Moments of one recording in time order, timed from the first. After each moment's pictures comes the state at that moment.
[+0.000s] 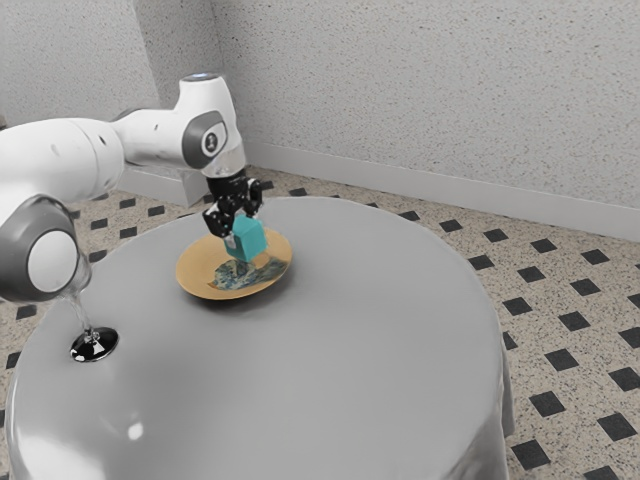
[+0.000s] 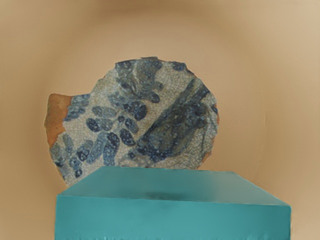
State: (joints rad) arm 0.15 0.71 -0.02 -1.23 -0.02 1.94 -1.30
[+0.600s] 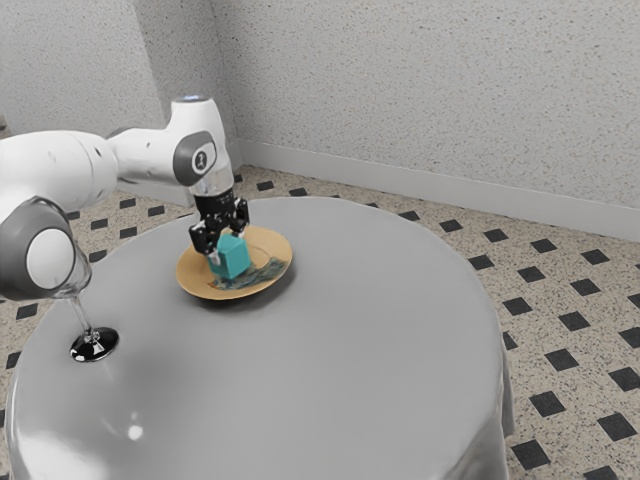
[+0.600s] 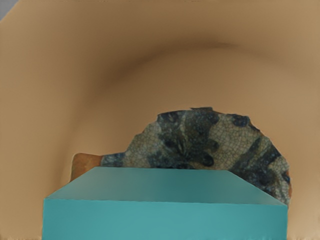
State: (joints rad) arm 0.23 0.76 -0.09 -1.24 0.04 1.94 -1.31
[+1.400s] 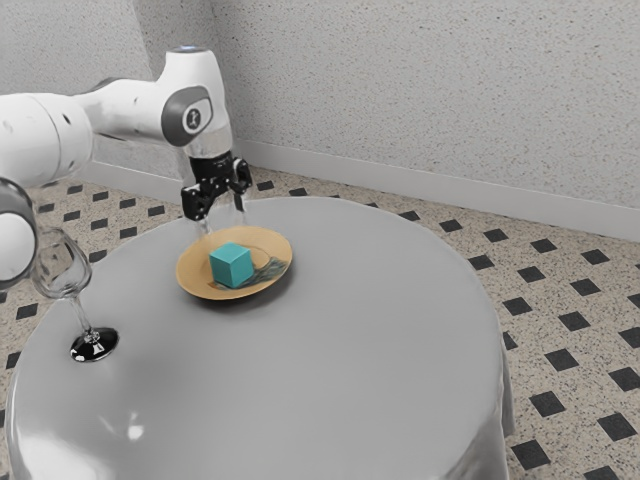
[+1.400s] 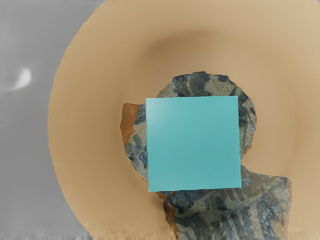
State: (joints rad) arm 0.19 0.53 -0.11 -1.35 0.08 1.86 -1.32
